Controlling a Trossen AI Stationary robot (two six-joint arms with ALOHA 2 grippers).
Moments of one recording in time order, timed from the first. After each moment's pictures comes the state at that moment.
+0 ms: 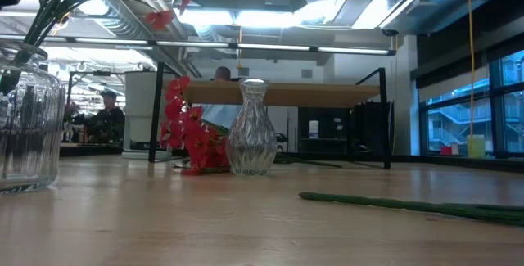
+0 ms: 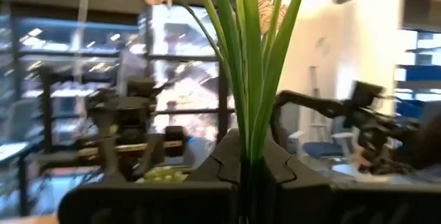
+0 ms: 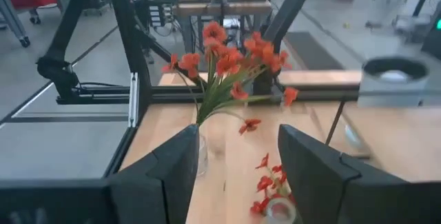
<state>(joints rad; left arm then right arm) -0.96 0.89 0.76 0.55 -0.66 0.23 0.44 1.22 1.05 -0.06 0.40 0.15</state>
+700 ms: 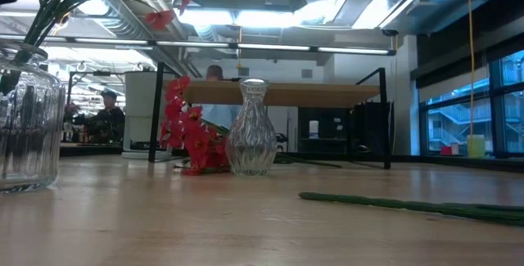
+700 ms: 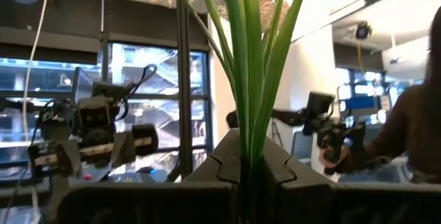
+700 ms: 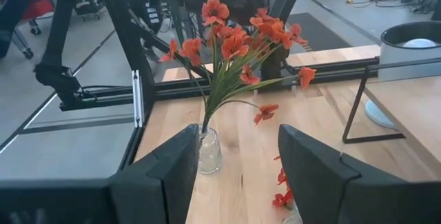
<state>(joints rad) -0.94 0.90 0.25 1.22 -0.44 0.28 0.44 1.32 1.05 0.01 0.40 0.26</state>
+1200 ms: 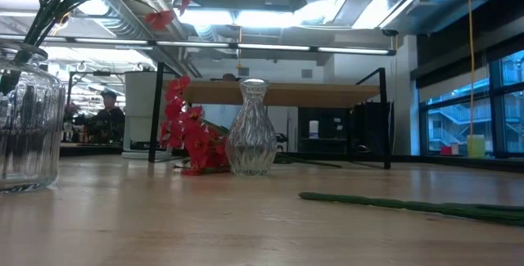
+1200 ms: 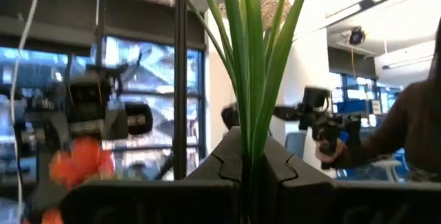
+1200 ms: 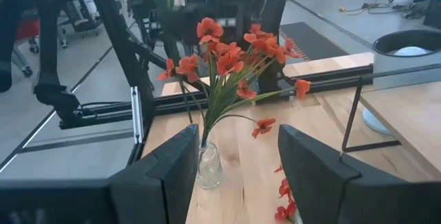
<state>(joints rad) -0.86 1.07 0.18 1.44 -0.34 0.19 0.44 1.32 1.05 0.05 0.43 0.28</state>
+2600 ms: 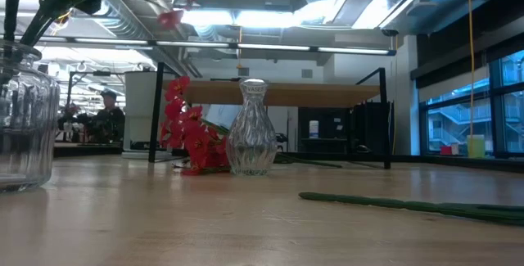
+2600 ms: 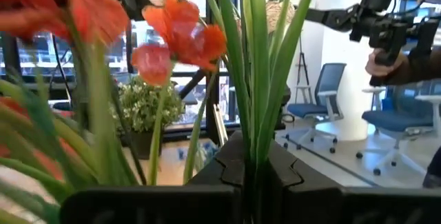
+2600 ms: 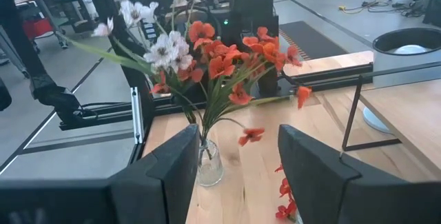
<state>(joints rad) -0.78 1.44 0.18 1.49 -0.43 0.06 0.44 1.32 1.05 0.05 0.43 0.28</state>
